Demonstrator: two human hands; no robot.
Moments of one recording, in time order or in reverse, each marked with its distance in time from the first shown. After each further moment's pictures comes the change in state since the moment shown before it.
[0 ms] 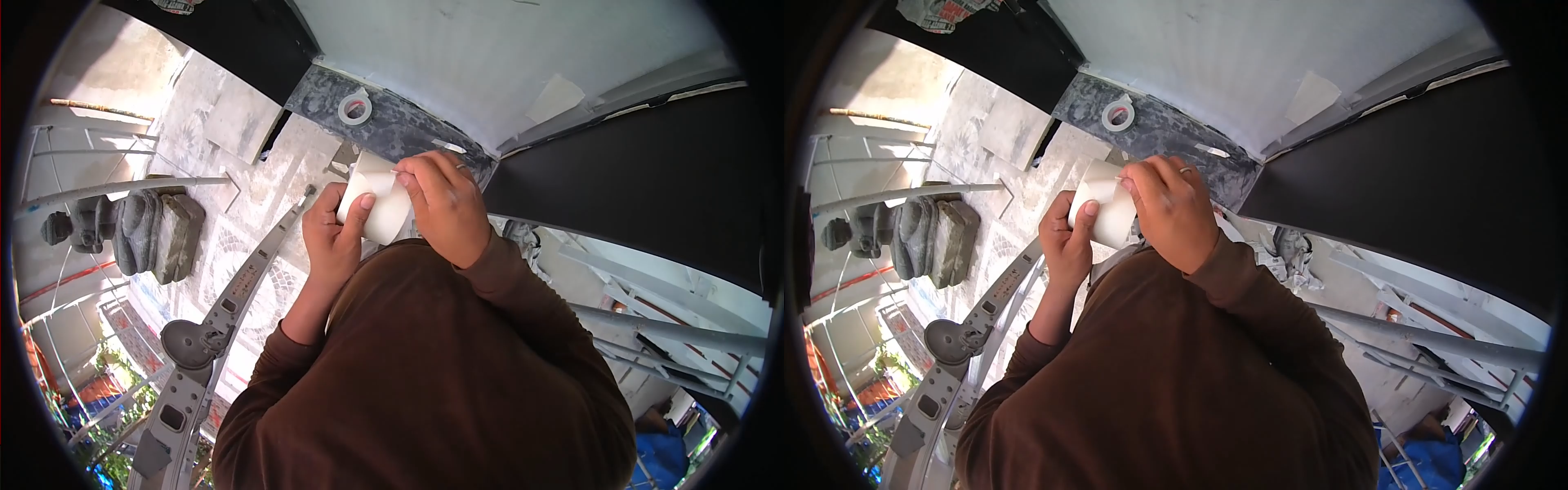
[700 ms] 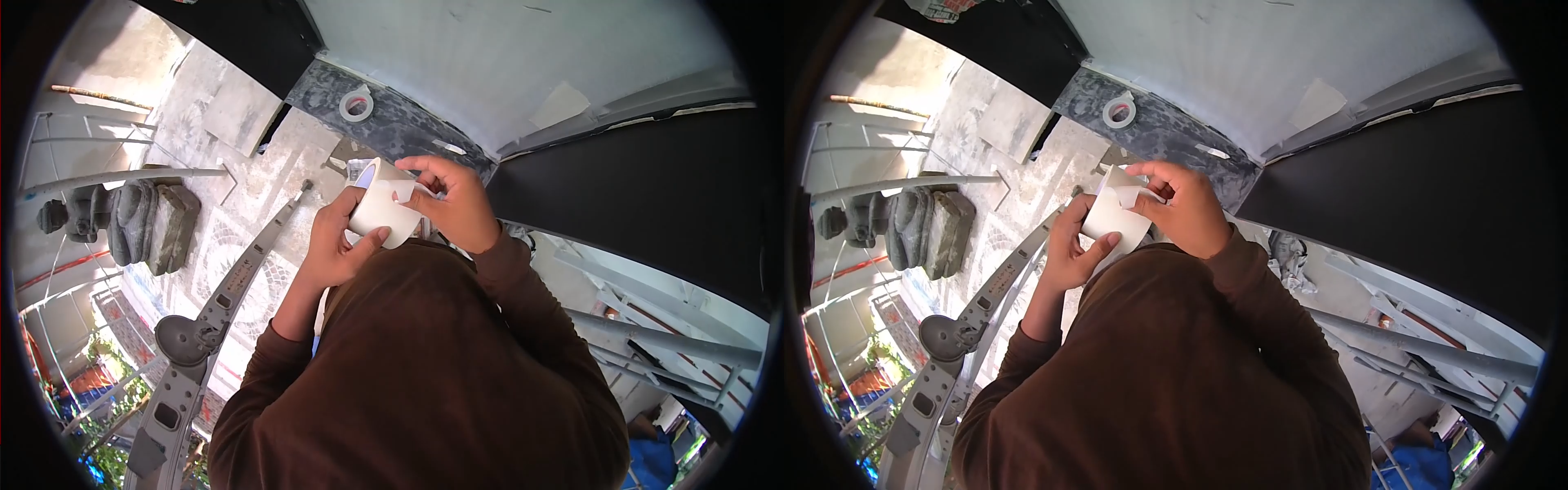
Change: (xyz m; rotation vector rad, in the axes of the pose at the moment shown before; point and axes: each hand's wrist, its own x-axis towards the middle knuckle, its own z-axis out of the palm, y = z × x) left_hand 0.008 -0.007 -0.020 0.137 -0.380 0.205; right_hand 0.001 0.016 -0.010 0.563 -0.320 0.567
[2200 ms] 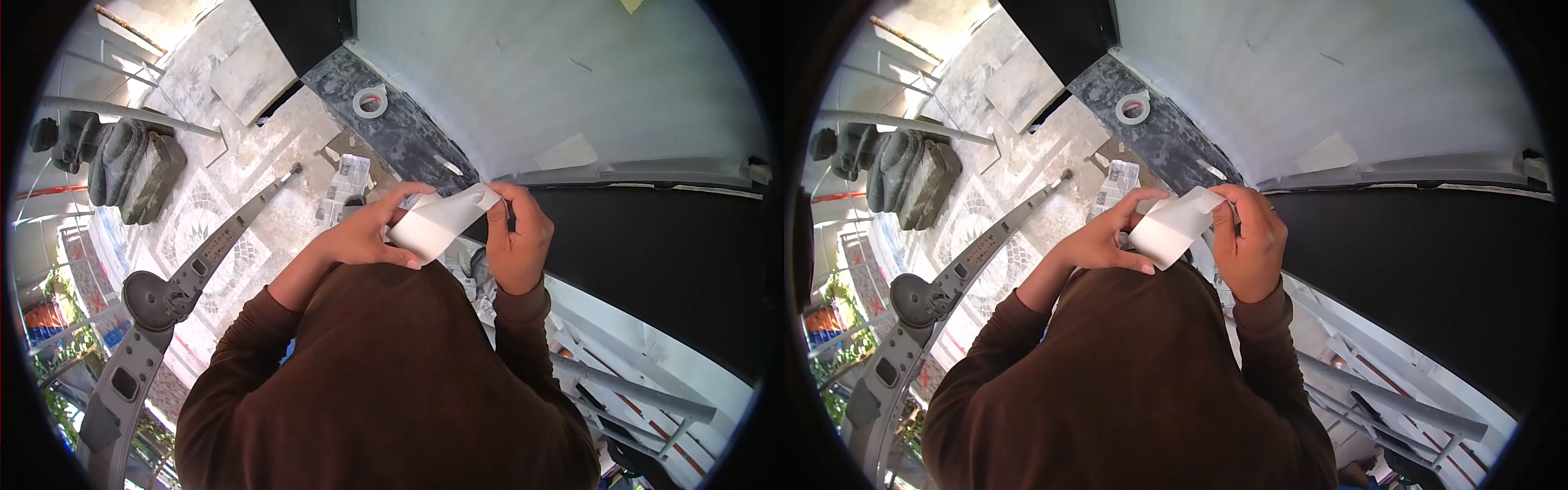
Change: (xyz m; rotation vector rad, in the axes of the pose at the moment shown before) left_hand 0.015 -0.030 0.028 -0.346 -0.269 -0.087; right_hand -0.022 -0.028 -0.035 -0.592 0.341 -0.455
